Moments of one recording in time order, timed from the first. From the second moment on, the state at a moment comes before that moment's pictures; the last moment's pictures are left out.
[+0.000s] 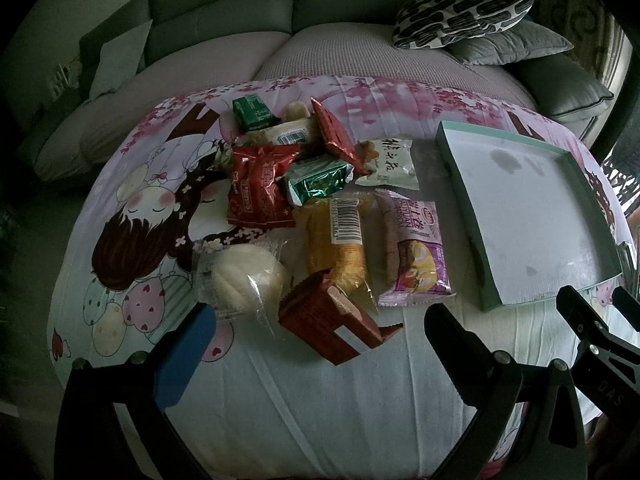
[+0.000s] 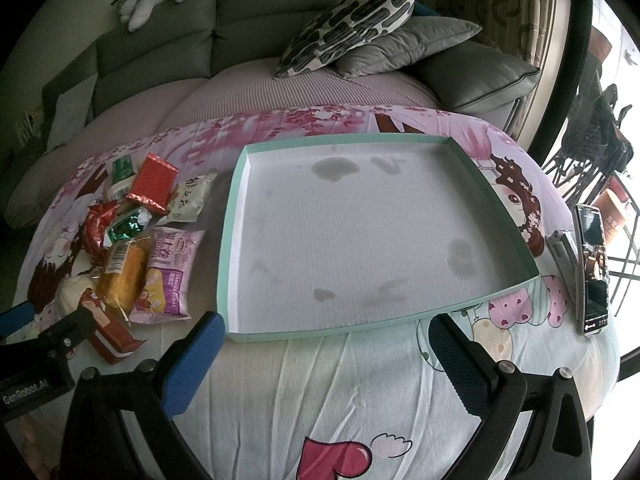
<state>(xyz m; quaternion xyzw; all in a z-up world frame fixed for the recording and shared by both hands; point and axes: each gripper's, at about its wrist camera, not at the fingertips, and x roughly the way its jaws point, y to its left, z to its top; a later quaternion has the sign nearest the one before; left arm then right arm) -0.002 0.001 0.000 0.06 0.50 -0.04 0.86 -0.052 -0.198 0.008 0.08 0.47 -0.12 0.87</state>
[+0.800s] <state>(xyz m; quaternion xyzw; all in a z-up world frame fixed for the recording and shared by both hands) -0.001 0.004 -0.001 0.06 0.51 -0.04 0.86 -0.051 -0.196 0.007 0.08 0.47 -0.11 0.87</state>
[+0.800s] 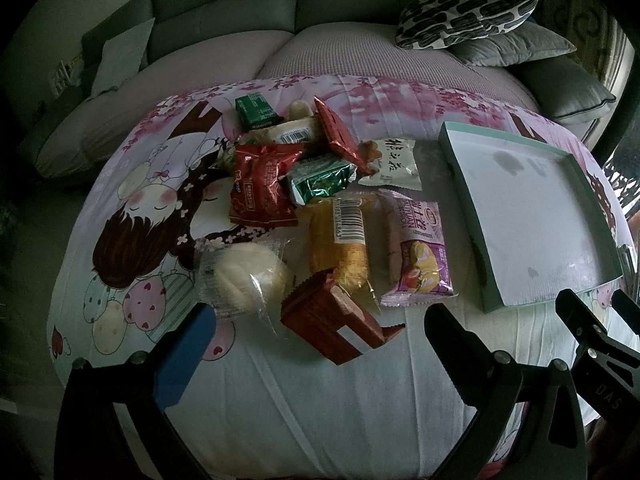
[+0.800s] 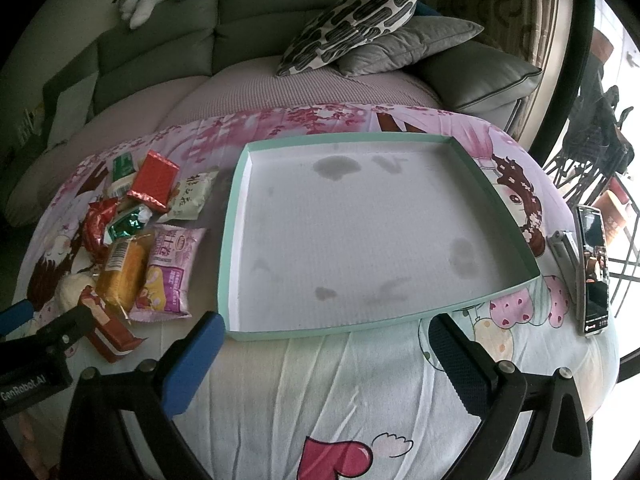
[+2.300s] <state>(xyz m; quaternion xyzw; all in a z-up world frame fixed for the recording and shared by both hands) 0.036 0.114 -0.014 -0.07 0.50 -0.01 0.86 0.027 -0.112 -0.002 0.11 0.51 0.06 0.85</state>
